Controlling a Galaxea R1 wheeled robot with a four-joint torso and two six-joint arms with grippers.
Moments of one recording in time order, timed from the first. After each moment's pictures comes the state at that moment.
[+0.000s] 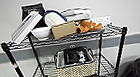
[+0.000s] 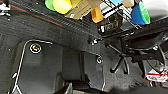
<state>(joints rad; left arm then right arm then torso) 1.50 2.33 -1.75 0.32 -0.30 -0.52 -1.37 2.26 -1.62 0.20 0.05 0.14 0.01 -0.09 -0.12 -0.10</state>
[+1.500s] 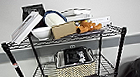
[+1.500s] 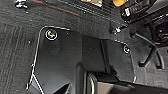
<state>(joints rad) 1.56 2.79 -2.43 0.34 -0.30 -0.52 -1.49 2.77 -2.32 0.06 0.04 0.14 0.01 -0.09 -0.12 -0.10</state>
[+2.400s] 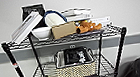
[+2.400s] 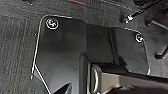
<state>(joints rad) 1.56 3.04 -2.78 0.34 -0.21 -0.52 -1.51 3.06 -2.81 -0.01 0.02 0.14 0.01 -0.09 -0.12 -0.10</state>
